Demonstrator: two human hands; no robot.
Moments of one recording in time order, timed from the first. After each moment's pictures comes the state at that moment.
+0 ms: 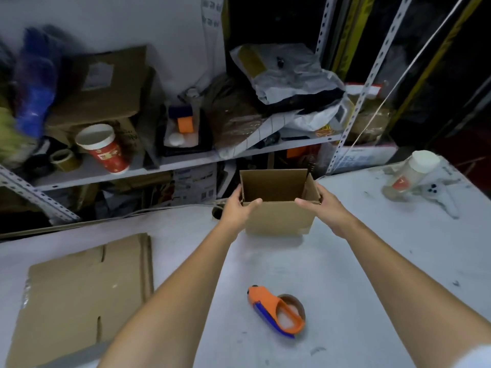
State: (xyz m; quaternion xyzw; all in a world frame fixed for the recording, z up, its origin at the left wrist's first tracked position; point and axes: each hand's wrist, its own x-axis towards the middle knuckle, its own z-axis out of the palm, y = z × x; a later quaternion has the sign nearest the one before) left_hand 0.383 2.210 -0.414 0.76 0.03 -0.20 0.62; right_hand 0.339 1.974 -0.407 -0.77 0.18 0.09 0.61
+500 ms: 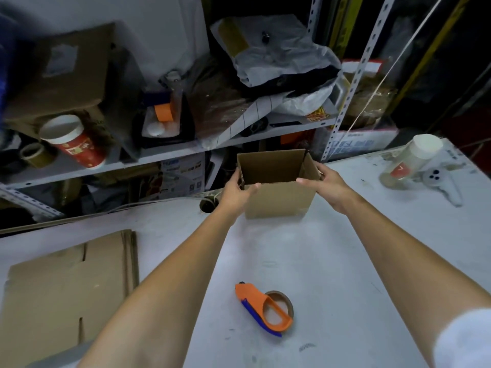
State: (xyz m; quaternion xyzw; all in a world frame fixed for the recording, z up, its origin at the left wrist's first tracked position) left_hand 0.415 2.161 -0.434 0.80 0.04 -0.19 0.57; right_hand 0.383 1.917 -0.432 -0.75 0.22 0.09 0.61
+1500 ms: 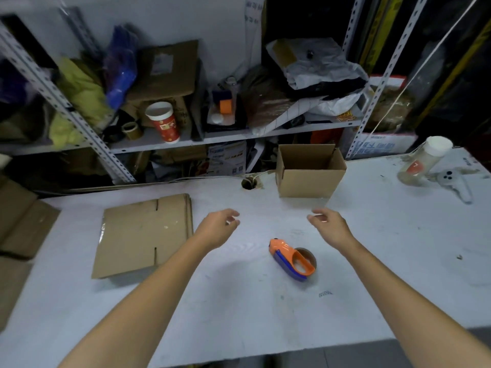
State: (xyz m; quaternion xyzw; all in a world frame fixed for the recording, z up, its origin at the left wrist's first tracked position) left_hand 0.238 2.352 -0.393 0.94 -0.05 -0.19 0.29; right_hand 0.200 2.044 -0.412 -0.85 0.21 0.10 0.47
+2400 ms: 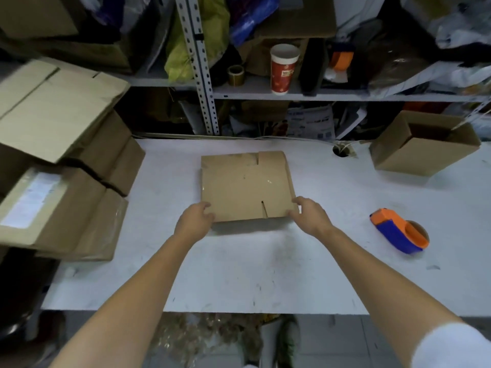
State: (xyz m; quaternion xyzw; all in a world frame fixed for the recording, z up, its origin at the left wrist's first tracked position) left_hand 0.162 2.736 -0.458 0.93 0.13 -0.18 0.30; right_hand 0.179 2.430 -0.447 -0.93 0.08 0.21 0.30
